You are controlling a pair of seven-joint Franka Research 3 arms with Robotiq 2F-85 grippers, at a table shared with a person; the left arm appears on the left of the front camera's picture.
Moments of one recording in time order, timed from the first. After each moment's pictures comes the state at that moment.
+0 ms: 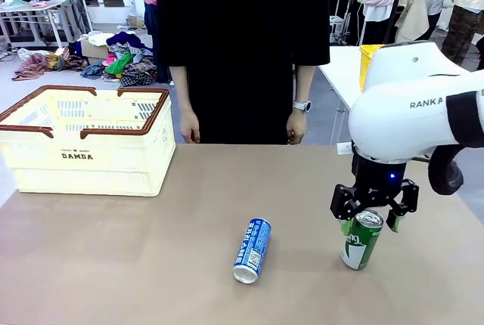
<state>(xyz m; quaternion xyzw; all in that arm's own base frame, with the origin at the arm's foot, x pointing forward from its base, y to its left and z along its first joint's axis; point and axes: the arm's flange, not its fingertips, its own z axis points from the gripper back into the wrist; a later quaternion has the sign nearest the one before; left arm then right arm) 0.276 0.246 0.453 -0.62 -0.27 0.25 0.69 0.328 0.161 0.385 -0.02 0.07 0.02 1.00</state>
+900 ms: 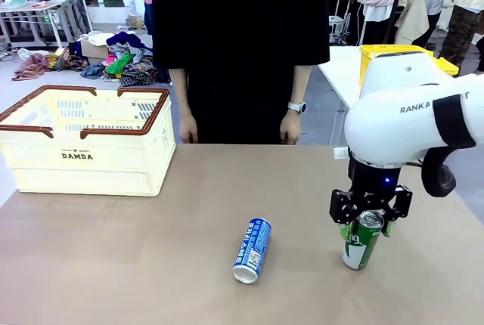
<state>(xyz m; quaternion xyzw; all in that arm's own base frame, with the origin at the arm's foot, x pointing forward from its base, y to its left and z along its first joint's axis) 0.276 0.246 0.453 -0.62 -0.27 0.25 0.69 0.336 0.161 0.369 -0.01 0.08 0.03 1.00</state>
